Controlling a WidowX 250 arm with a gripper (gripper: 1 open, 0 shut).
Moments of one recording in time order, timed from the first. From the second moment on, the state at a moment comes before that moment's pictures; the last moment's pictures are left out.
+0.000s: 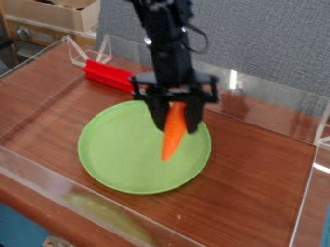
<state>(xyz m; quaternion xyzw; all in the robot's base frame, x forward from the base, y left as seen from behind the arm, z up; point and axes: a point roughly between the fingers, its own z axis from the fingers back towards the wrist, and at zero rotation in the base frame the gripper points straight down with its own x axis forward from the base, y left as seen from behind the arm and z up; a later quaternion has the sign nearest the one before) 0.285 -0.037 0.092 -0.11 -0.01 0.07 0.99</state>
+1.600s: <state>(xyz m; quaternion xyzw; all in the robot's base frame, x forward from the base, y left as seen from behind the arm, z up) 0.307 -0.001 0.090 -0.11 -0.06 0.09 0.99</state>
